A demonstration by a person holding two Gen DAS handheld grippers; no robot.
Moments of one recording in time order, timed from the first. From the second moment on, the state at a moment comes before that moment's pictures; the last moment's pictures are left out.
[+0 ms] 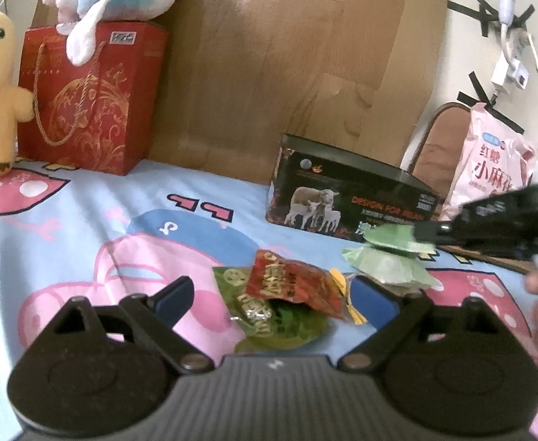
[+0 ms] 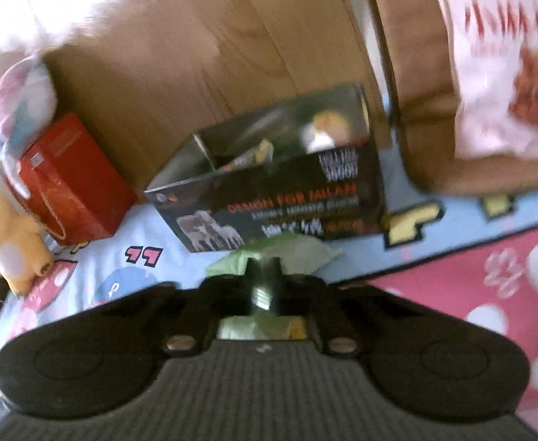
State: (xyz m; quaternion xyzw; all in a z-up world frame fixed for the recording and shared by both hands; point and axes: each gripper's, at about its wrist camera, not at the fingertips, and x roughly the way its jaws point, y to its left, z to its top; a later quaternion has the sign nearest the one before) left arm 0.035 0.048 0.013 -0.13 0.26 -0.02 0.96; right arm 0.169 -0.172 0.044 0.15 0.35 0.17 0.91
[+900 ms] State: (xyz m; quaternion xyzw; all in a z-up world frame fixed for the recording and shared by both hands) left arm 0.030 0.059 0.013 -0.16 0.26 -0.01 0.95; right arm 0.038 -0.165 0.097 0.06 0.28 0.28 0.92
